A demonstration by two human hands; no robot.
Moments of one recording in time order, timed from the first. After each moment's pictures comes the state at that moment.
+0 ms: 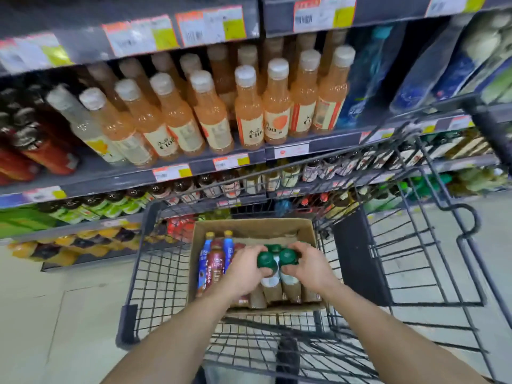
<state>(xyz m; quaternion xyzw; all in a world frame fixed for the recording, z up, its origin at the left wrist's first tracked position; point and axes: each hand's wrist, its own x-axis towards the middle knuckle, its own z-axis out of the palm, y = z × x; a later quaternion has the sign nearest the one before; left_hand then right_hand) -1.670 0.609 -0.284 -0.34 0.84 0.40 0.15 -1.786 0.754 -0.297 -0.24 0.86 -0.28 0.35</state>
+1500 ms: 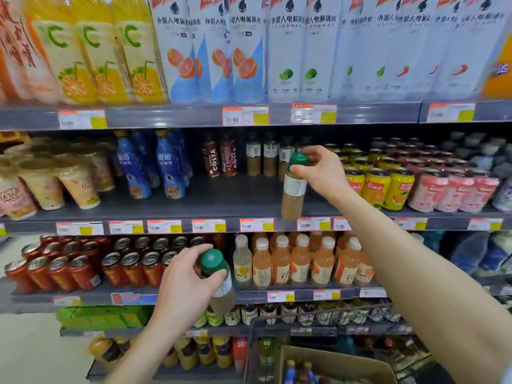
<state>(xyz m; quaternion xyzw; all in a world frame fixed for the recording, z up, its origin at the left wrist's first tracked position) -1.436 0.366 0.087 -0.40 0.81 0.30 -0.31 -1.756 0.418 0.180 -0.39 0.76 -0.52 0.00</state>
